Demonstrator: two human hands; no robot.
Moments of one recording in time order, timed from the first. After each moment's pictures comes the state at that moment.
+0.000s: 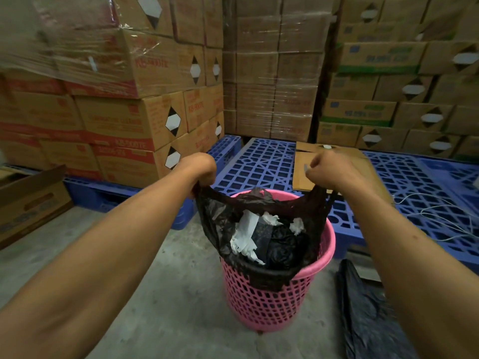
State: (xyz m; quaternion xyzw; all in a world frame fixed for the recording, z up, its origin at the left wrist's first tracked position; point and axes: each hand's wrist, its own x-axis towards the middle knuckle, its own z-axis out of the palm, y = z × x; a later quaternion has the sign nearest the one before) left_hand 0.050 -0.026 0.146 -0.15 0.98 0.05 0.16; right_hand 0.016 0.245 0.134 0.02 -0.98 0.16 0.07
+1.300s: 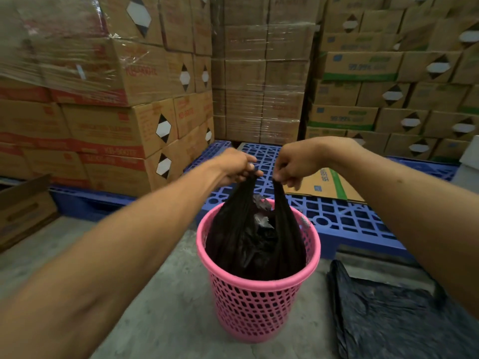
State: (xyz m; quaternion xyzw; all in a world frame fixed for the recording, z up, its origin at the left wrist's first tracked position) left_hand 0.016 0.033 0.139 -0.03 0.77 0.64 0.08; right_hand 0.022 0.207 0.201 0.23 -0.96 0.07 -0.18
